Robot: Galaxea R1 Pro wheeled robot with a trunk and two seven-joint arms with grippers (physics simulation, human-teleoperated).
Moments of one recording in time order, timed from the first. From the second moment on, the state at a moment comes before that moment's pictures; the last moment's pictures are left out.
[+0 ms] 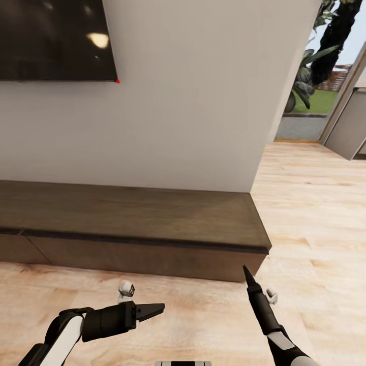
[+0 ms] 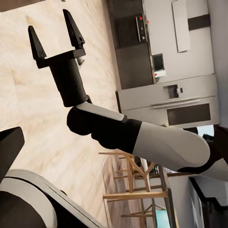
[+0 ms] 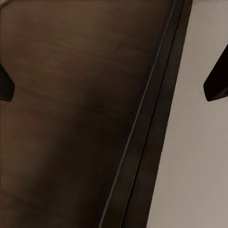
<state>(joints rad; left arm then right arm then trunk) -0.17 0.23 -0.18 -1.44 0.87 0.99 -0.84 -0.57 -0.02 -0.68 -0.16 -0.64 -0.12 1.09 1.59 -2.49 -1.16</state>
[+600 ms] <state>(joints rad) -0.17 0.23 -0.18 -1.44 0.87 0.90 -0.85 -0.57 -0.02 -0.68 -0.16 -0.64 -0.12 1.09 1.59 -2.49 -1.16</state>
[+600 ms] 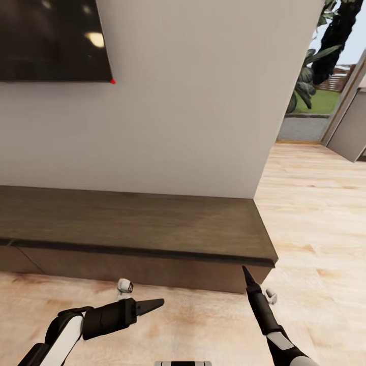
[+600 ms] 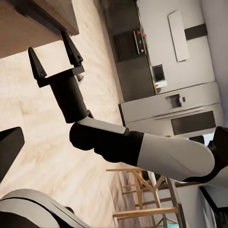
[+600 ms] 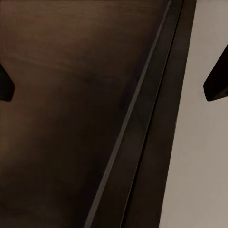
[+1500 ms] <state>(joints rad) -0.17 0.23 -0.19 -1.44 0.87 0.90 -0.84 -0.57 -0.01 -0.68 -0.16 -0.64 -0.12 1.08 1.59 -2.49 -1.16</state>
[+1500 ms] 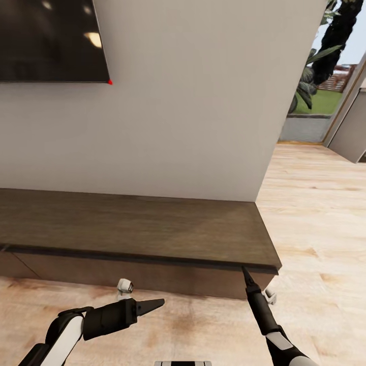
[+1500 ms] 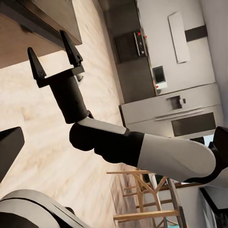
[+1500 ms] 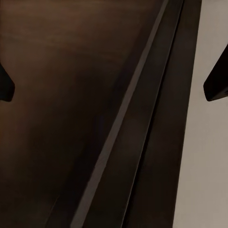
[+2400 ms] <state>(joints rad) -0.17 0.23 -0.19 -1.44 0.87 0.90 -0.84 -0.56 -0.01 -0.68 -0.16 -0.65 -0.13 1.08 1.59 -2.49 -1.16</state>
